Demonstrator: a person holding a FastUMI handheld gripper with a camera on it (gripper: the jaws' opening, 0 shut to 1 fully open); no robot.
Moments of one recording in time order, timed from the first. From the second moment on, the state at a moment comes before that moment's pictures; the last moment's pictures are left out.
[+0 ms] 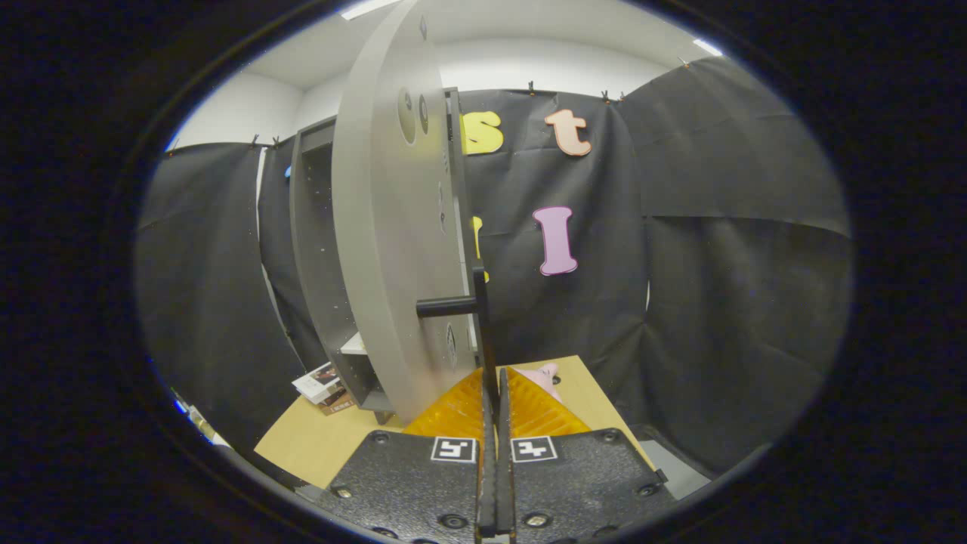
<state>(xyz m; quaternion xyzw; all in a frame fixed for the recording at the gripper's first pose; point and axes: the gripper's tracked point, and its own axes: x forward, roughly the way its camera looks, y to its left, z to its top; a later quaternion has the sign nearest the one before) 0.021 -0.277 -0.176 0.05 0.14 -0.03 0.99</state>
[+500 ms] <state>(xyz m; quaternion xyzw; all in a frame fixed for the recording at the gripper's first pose) -0.030 -0.261 -0.176 0.03 0.12 -0.06 0.99</state>
